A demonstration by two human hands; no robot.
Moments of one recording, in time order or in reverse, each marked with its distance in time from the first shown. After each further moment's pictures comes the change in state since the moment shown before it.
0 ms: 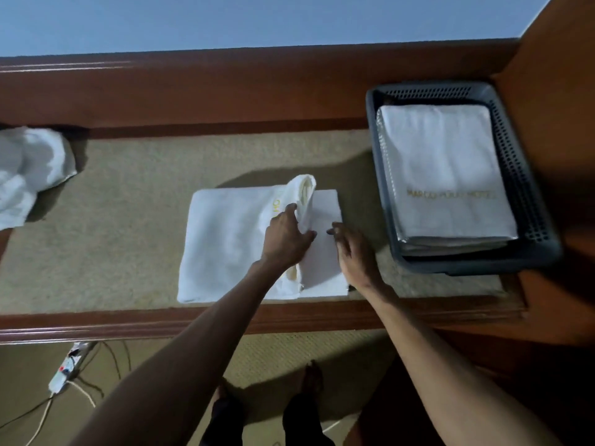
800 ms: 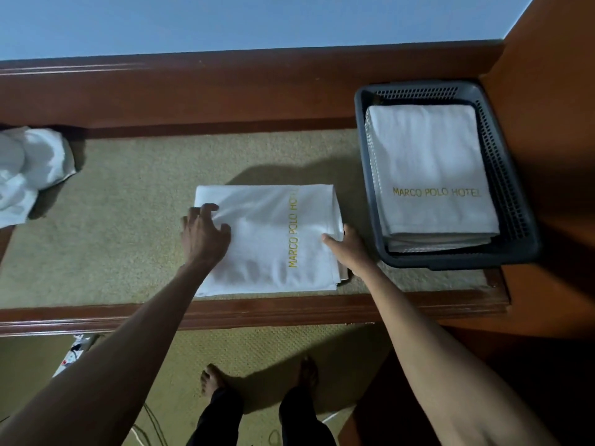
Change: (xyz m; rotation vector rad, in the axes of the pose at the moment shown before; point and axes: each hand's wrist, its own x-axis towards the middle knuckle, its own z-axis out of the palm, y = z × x) left_hand -0.005 -0.089 -0.066 0.174 0.335 -0.134; right_hand 0.024 -0.002 -0.018 0.142 -0.296 0.570
